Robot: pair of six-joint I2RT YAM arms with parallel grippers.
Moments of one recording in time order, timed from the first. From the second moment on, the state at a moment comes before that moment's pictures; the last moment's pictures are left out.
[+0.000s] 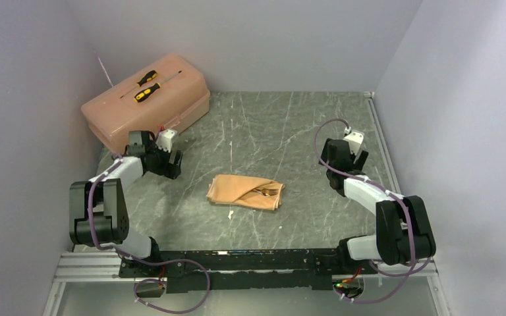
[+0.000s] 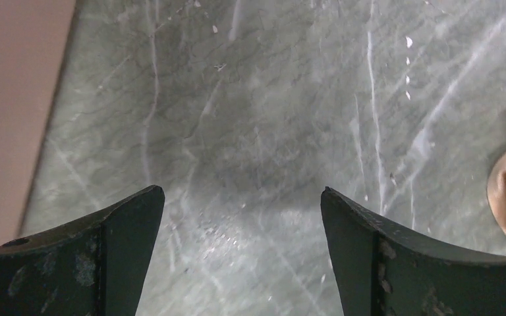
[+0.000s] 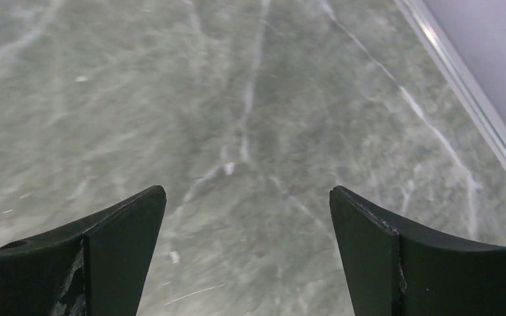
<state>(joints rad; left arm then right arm) 0.08 1.50 0.86 -0.33 0.32 0.42 0.18 1.32 0.60 0.10 0.57 0.34</state>
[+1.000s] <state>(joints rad) 0.14 1.62 0.38 0.92 0.33 0.15 0.03 1.48 0.22 1.06 0.36 0.08</state>
